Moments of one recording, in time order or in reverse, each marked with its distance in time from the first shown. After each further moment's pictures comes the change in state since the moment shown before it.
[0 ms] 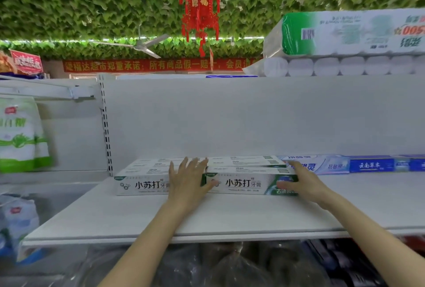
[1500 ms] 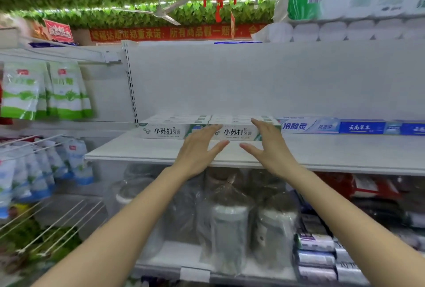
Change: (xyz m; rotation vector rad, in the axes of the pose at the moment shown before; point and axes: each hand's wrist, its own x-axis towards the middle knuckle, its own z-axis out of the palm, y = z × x) left_hand -0.115 0.066 -0.066 -0.420 0.058 0.069; right_hand -0.118 -0.060 0.020 -0.228 0.091 -0.415
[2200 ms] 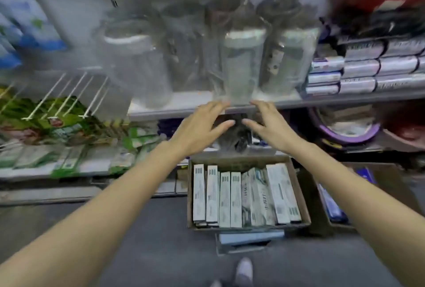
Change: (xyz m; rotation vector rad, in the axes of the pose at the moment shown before) left_hand -0.285 -0.090 0.095 -0.051 -0.529 0.045; right_hand -0.284 -0.016 0.182 0.153 -0.452 0.455
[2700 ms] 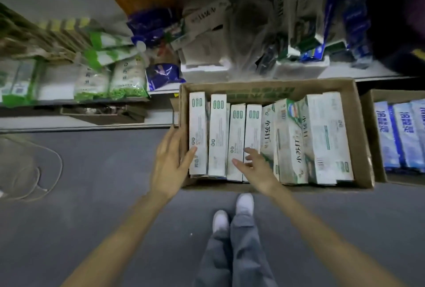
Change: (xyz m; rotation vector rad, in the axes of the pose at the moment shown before) left_hand -0.148 -0.146 0.265 -0.258 -0.068 -0.687; right_hand -0.071 0.165 0.314 0.453 -0.440 0.688
